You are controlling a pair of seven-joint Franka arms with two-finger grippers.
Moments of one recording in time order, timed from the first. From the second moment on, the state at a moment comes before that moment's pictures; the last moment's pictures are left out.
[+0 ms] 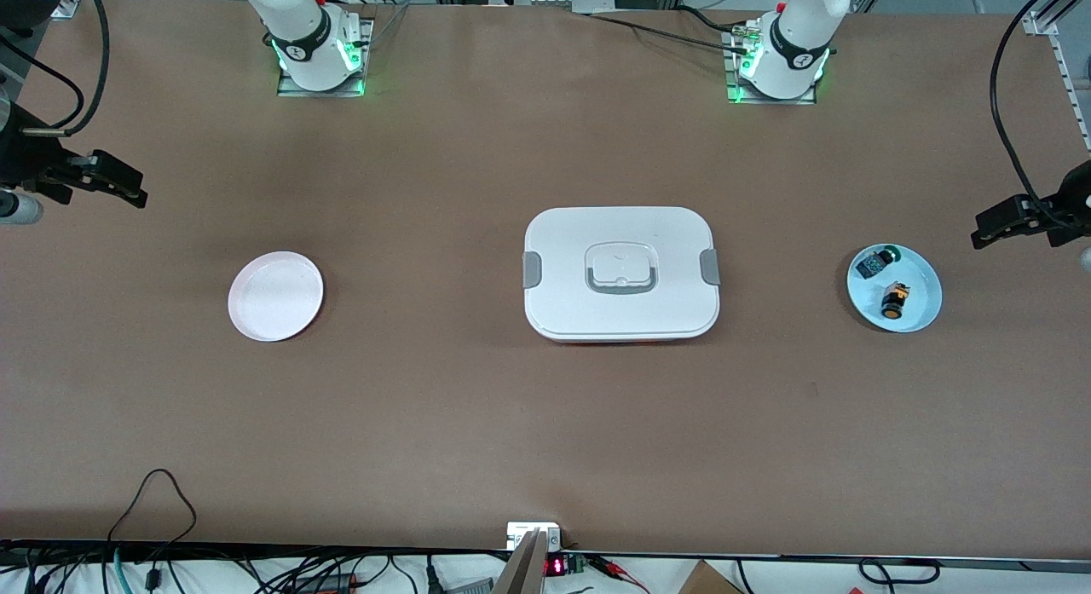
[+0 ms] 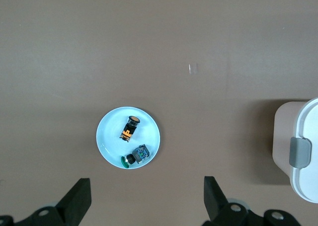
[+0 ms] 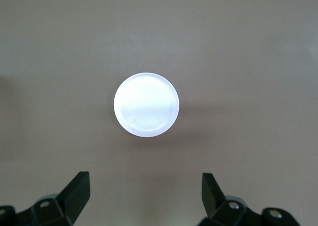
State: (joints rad) left arm 0.10 0.12 0.00 -1.54 0.03 1.65 0.06; right arm -0.01 0.01 0.00 -1.64 -0.04 1.63 0.02
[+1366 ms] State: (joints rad) left arm 0.09 0.12 0.00 -1.54 0.03 1.64 0.07; right arm -0.01 0.00 0.00 -1.64 -0.04 1.61 0.00
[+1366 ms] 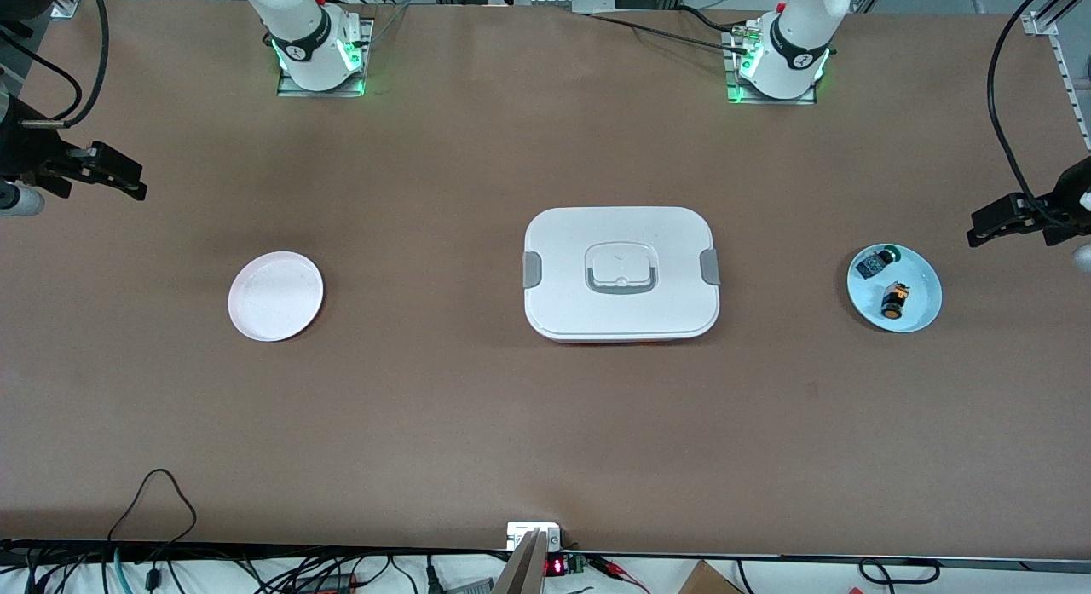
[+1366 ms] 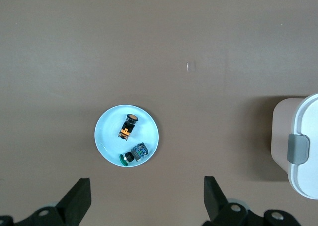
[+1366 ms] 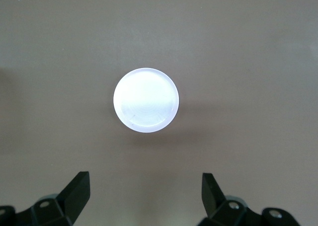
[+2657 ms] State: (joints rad) left arm 0.13 0.27 0.02 -1.69 0.08 1.76 -0.38; right arm -0.01 0.03 0.00 -1.65 -0.04 1.61 0.00
